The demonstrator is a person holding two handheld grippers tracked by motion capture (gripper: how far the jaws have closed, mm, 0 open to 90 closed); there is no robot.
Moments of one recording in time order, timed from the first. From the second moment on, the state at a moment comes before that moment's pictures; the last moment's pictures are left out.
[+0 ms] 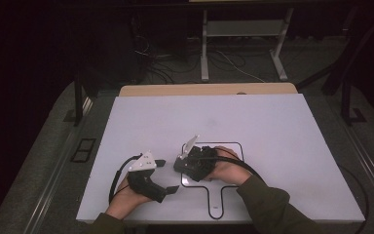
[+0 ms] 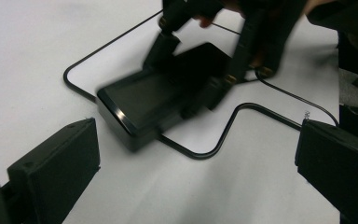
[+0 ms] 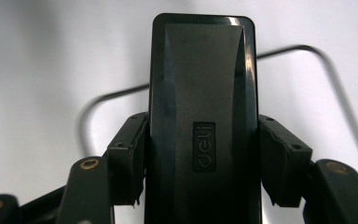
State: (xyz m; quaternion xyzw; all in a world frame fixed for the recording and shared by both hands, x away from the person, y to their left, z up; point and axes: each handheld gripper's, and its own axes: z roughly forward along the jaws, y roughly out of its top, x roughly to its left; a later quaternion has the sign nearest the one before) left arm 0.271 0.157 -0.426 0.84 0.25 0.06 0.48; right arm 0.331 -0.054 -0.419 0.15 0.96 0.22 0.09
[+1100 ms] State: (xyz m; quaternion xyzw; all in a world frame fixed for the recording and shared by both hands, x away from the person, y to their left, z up) left arm 0.272 0.155 -0.426 0.84 0.25 0.06 0.48; right arm 0.327 -0.052 -0.420 0.16 0.96 0.22 0.09
